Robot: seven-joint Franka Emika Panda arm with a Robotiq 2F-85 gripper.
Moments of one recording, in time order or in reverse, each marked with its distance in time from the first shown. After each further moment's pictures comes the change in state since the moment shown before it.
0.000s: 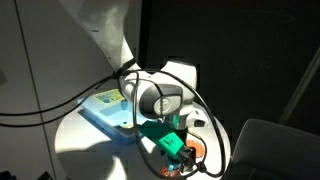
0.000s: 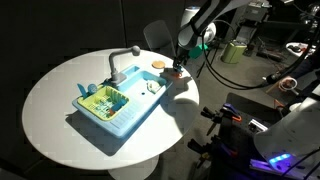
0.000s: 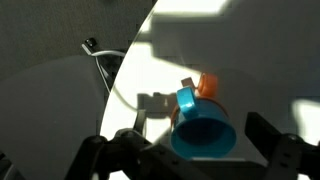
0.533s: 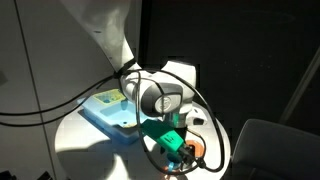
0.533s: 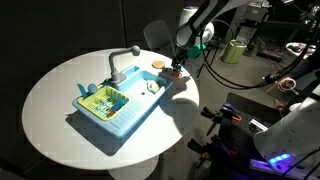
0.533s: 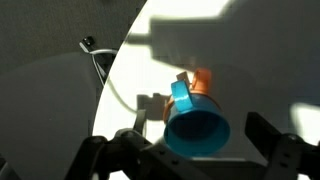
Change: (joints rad) arm 0.001 0.011 0.012 0.022 -0.001 -0.015 -0.003
